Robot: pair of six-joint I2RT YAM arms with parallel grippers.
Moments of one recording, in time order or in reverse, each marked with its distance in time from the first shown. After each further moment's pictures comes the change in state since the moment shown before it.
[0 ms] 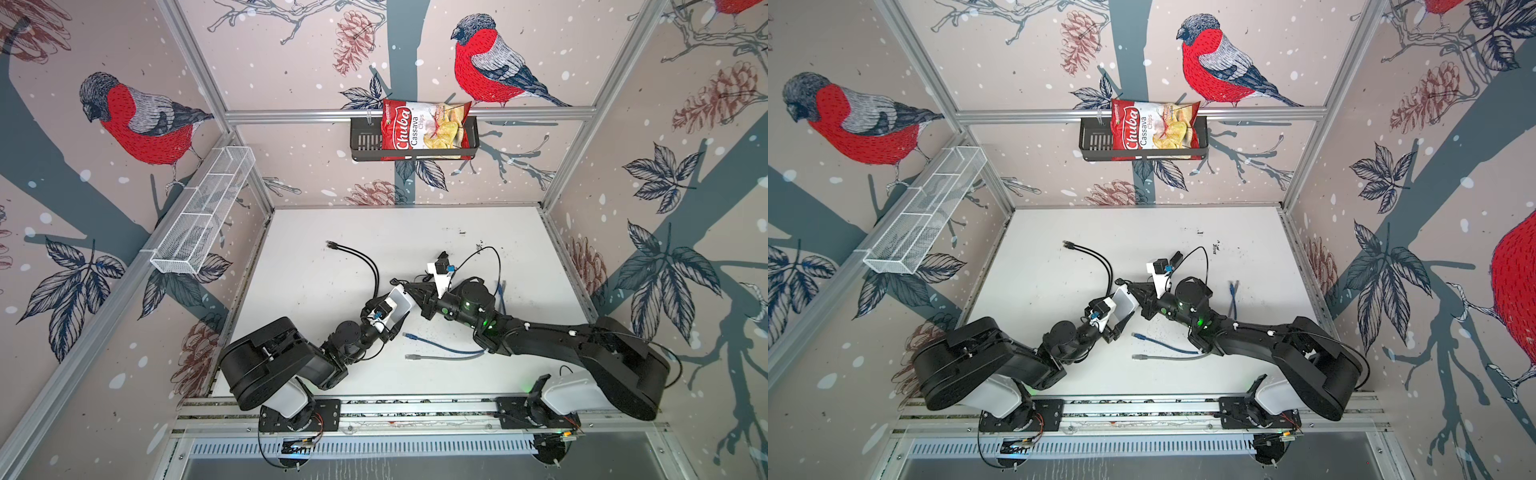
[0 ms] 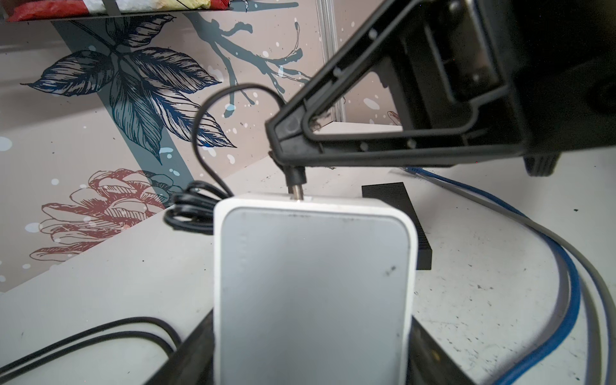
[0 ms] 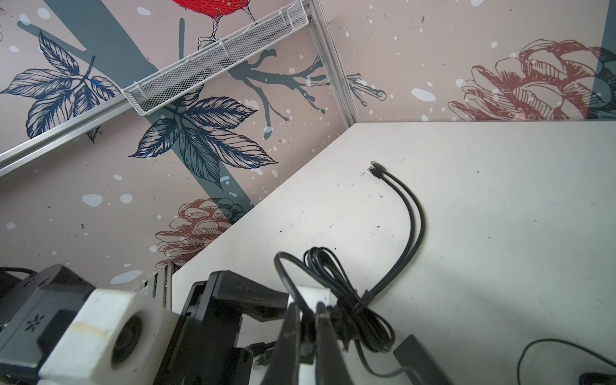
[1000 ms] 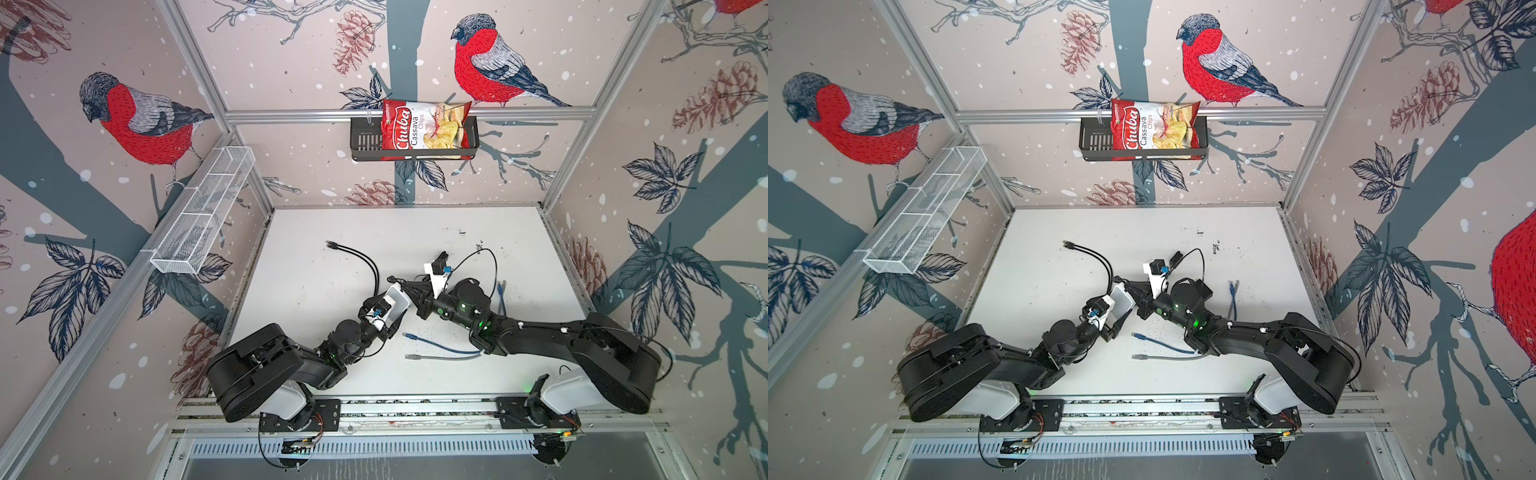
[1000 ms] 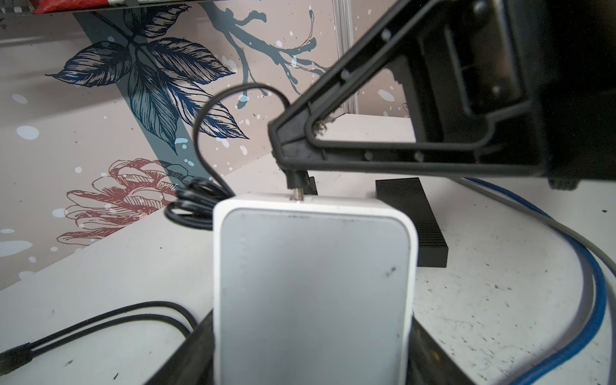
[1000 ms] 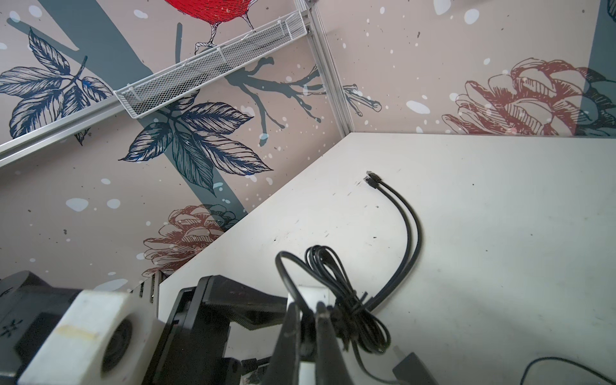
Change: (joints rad) left arm -0.003 -0.081 0.010 -0.105 -0.048 0.000; right arm 0.033 0.050 0.018 0.050 0.059 -0.016
